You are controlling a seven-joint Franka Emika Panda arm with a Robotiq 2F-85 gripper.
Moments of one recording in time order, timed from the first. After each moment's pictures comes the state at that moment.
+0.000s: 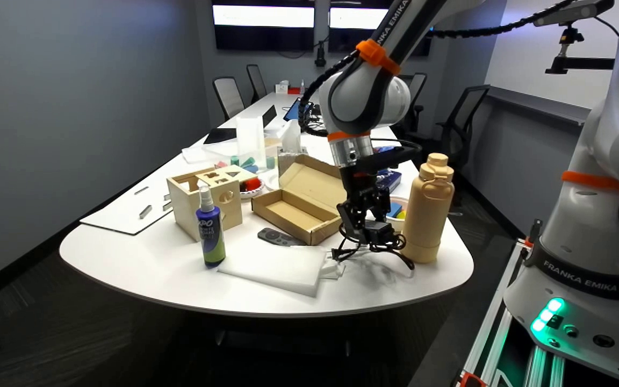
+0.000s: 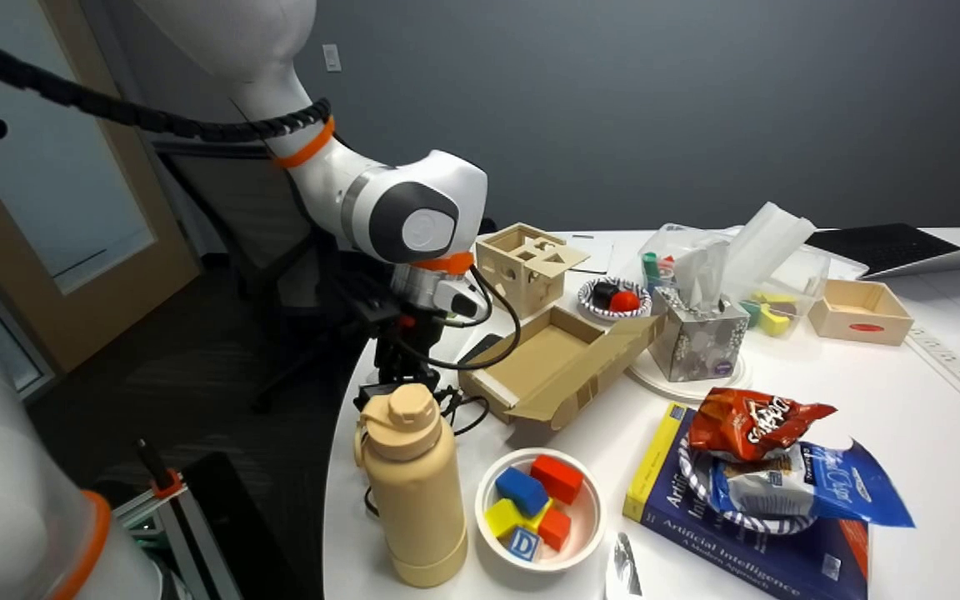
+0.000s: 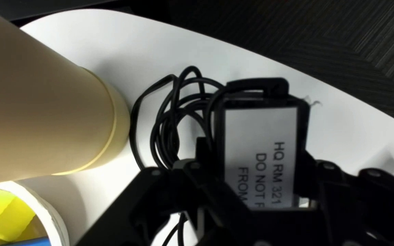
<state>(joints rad) 0.10 0.09 0.09 -2.56 0.12 2.24 0.27</state>
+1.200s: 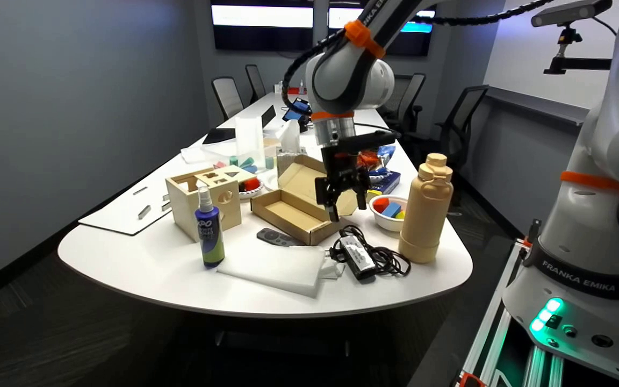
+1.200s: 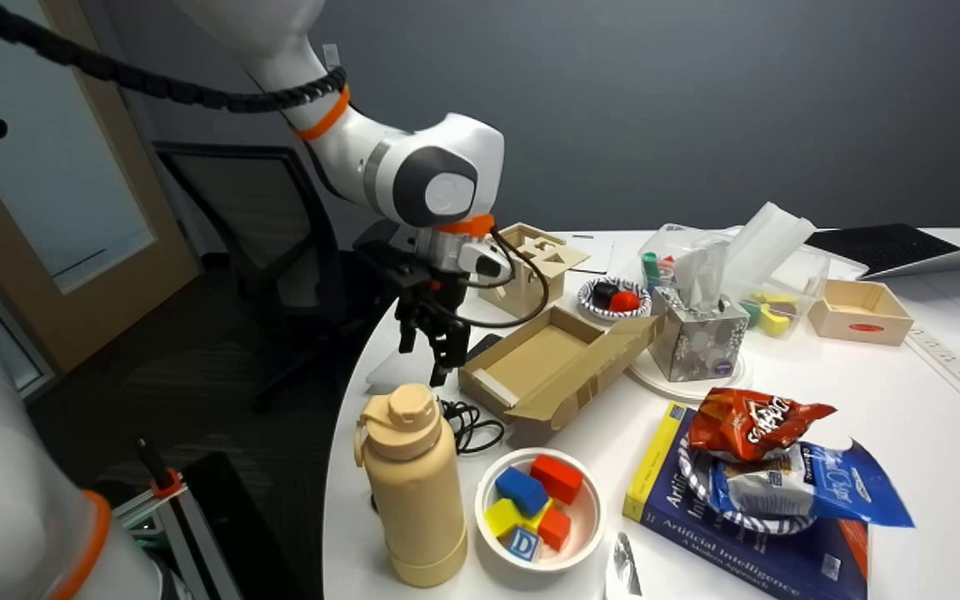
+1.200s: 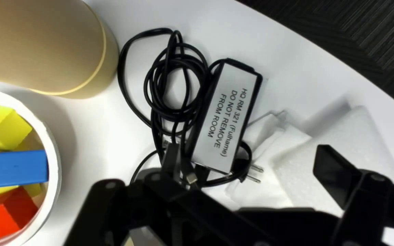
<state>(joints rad) 0.10 0.09 0.09 -2.44 0.11 2.20 0.21</state>
